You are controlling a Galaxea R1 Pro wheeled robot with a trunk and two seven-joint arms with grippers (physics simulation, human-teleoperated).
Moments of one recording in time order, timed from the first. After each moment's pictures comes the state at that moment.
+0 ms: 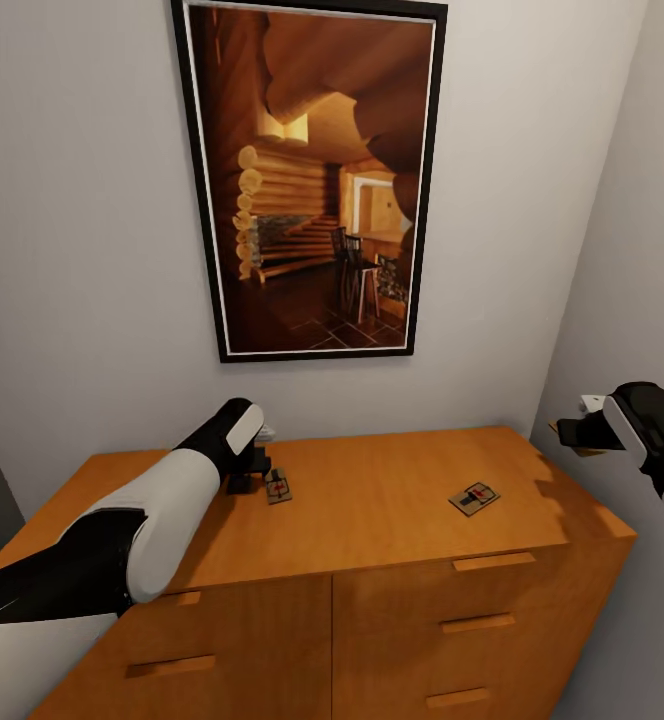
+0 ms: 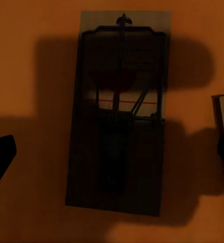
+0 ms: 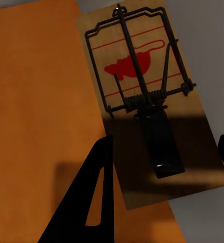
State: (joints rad) left arm -1.22 -0.16 0.07 -0.29 0.34 0.95 0.65; right arm -1.10 -0.50 0.16 -0.72 -0.25 1.04 0.06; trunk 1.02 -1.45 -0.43
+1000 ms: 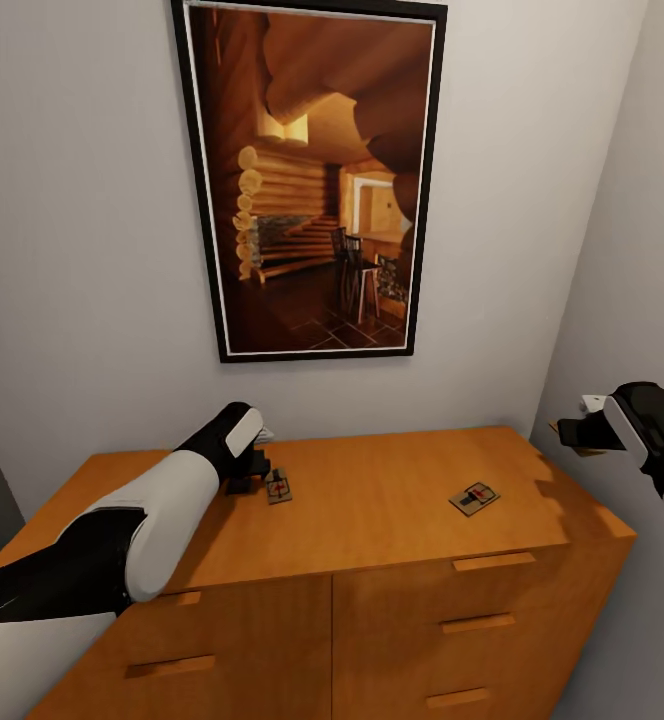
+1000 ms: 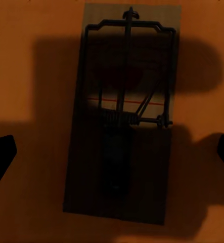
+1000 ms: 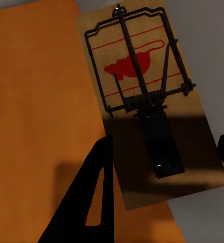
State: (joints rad) left arm -1.22 -0.16 0.07 -0.26 0.35 0.91 0.66; right arm -1.10 -0.50 0.16 -0.72 -0.26 1.04 0.06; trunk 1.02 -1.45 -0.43
